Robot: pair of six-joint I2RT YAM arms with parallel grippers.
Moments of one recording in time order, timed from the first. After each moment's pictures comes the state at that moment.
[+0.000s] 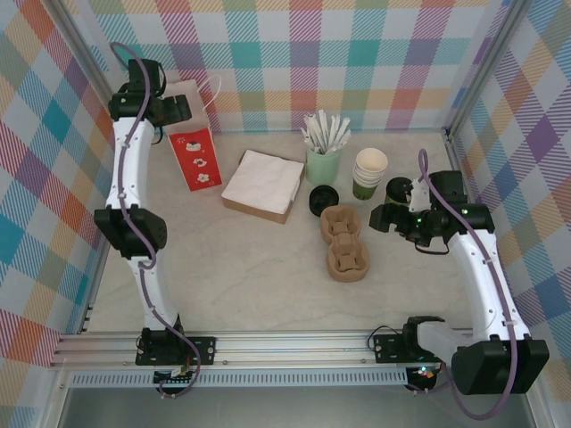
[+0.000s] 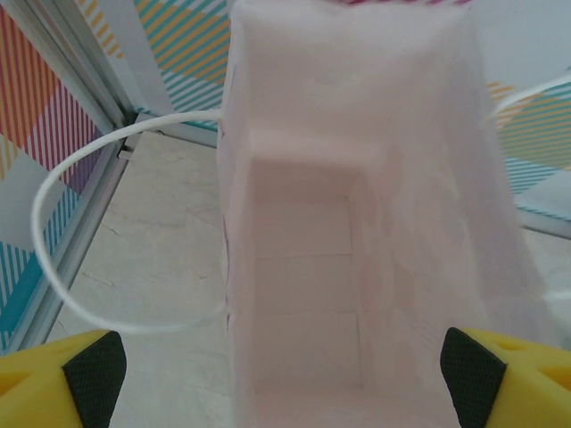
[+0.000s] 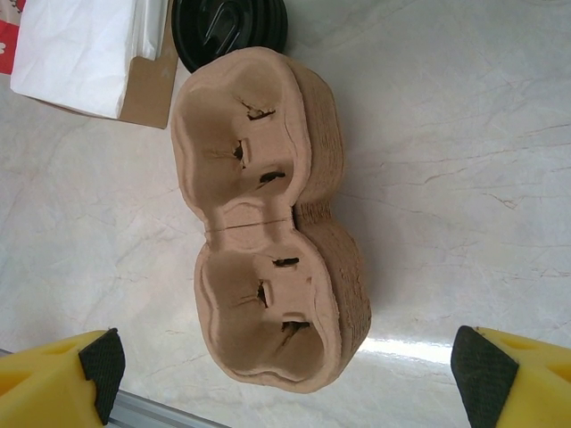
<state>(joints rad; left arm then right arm) 0.03 2.17 2.53 -1.12 -0.16 -0.20 0.03 1.09 1.11 -1.11 -0.43 0.26</state>
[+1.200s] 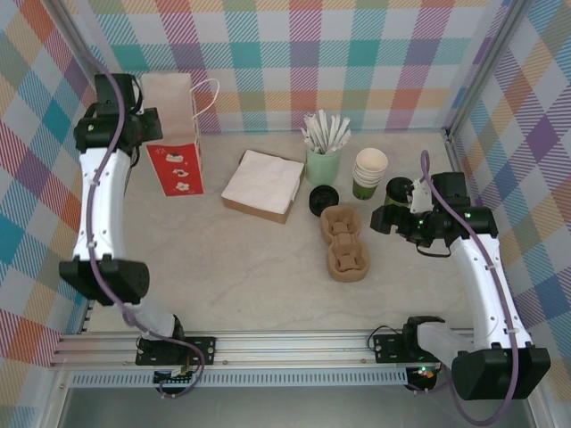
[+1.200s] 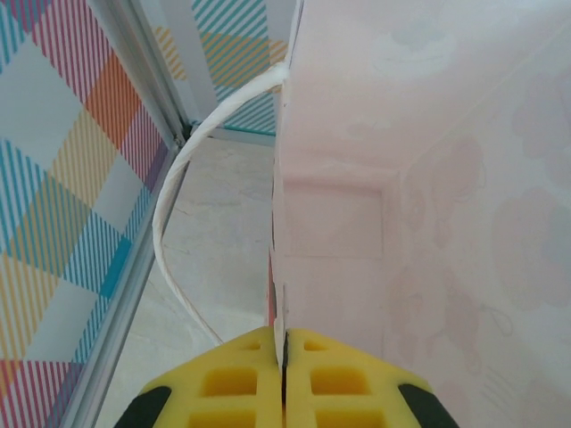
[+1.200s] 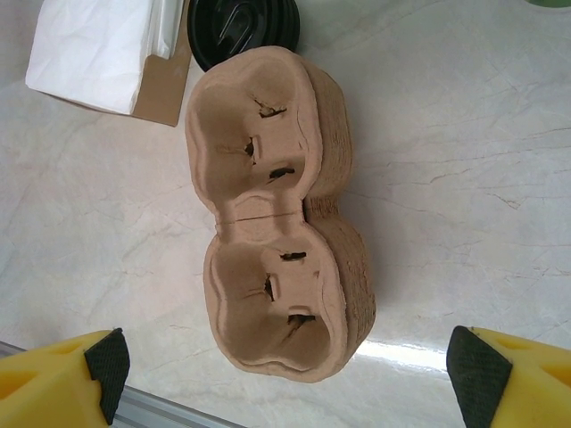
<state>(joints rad) 0.04 1.61 2.01 -1.04 -0.15 -0.09 0.03 1.05 1.12 -1.13 -0.44 0.24</state>
